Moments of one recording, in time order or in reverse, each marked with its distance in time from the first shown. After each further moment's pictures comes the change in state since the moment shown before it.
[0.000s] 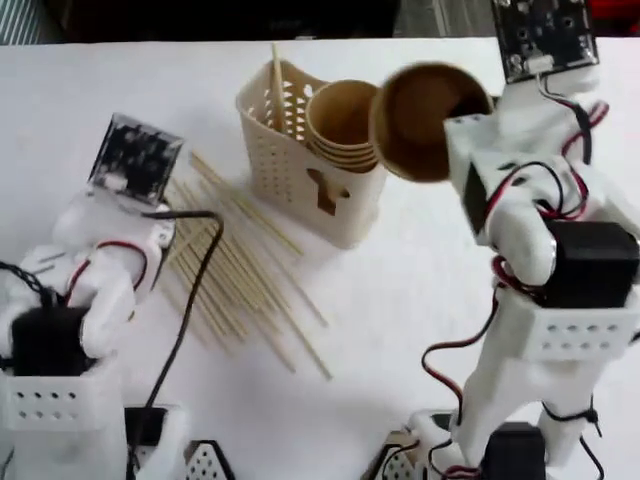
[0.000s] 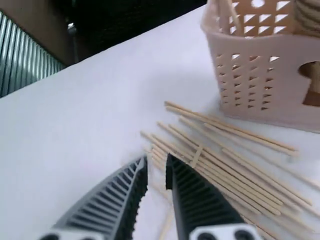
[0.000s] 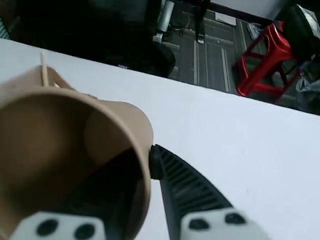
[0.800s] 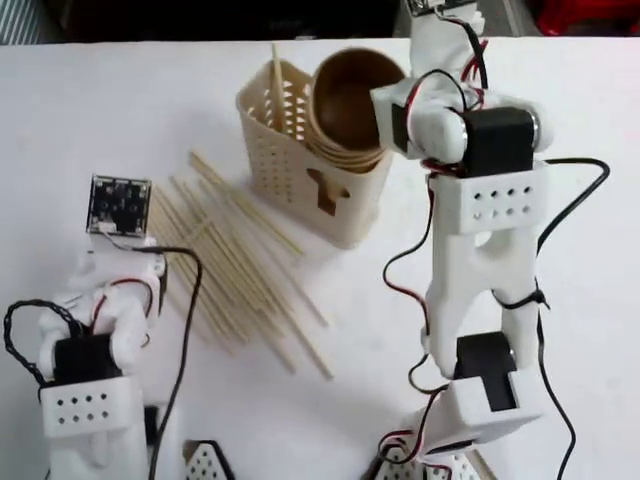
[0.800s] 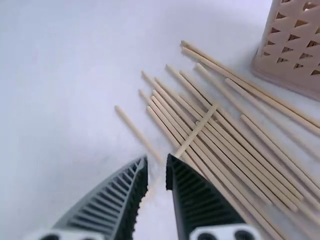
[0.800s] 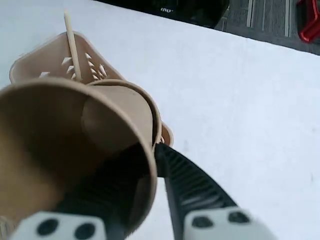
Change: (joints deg) left arm -7.8 -12.7 33.5 -14.7 8.1; right arm -6.7 23.2 -12.3 5.8 -5.4
